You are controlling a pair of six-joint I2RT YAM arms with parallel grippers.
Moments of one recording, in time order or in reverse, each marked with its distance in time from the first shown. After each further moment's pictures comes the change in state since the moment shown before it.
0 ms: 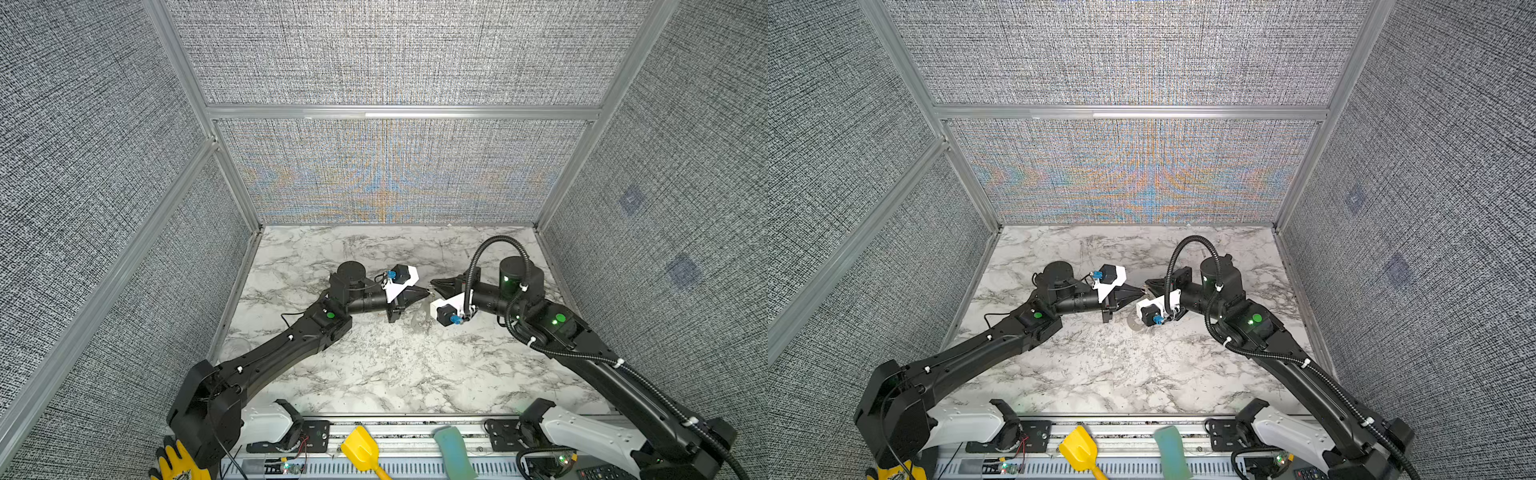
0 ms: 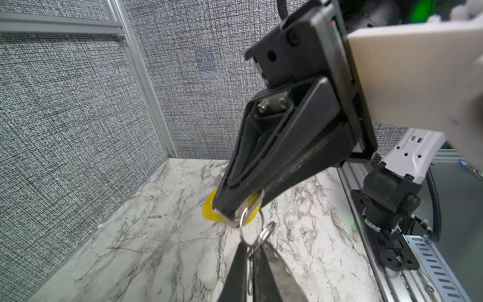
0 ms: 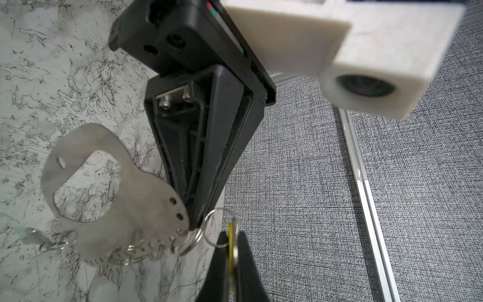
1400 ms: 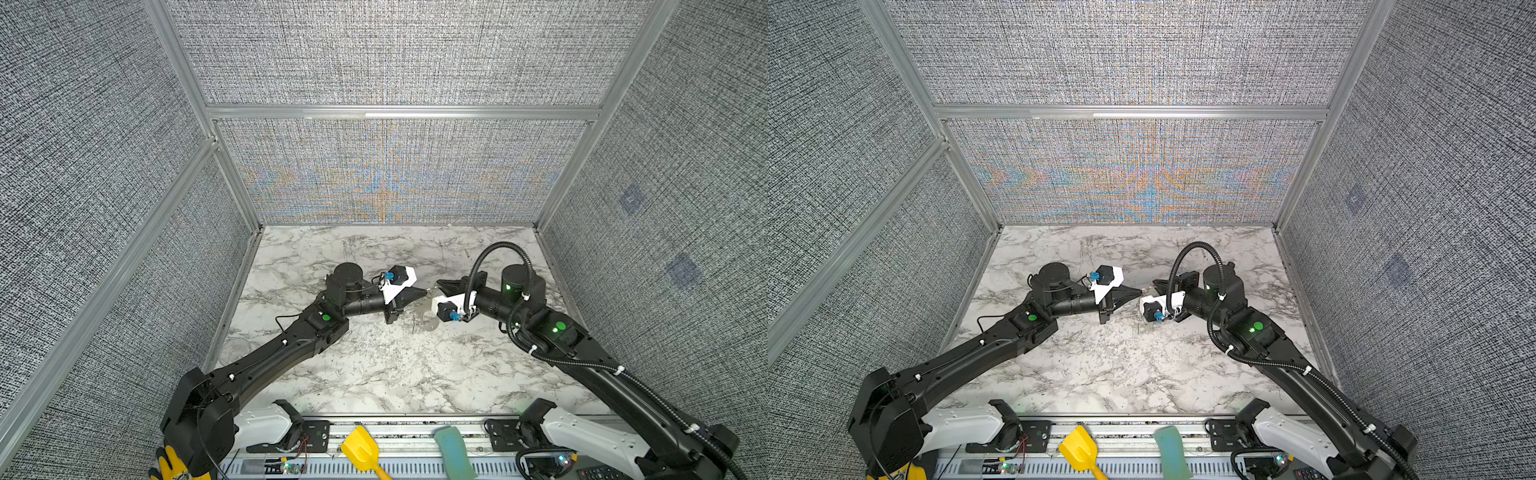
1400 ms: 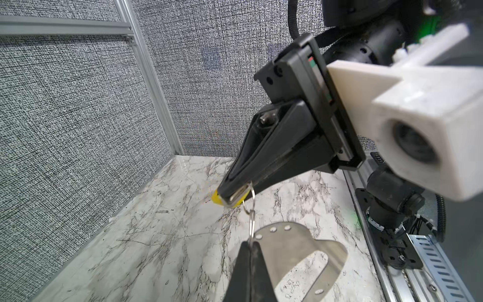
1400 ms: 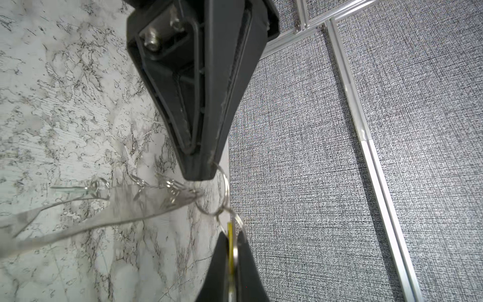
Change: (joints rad) left arm 0.000 -0.045 -0.005 -0.048 -0.037 0.011; right arm -0.007 -0.052 -0.088 0.044 0.126 0.119
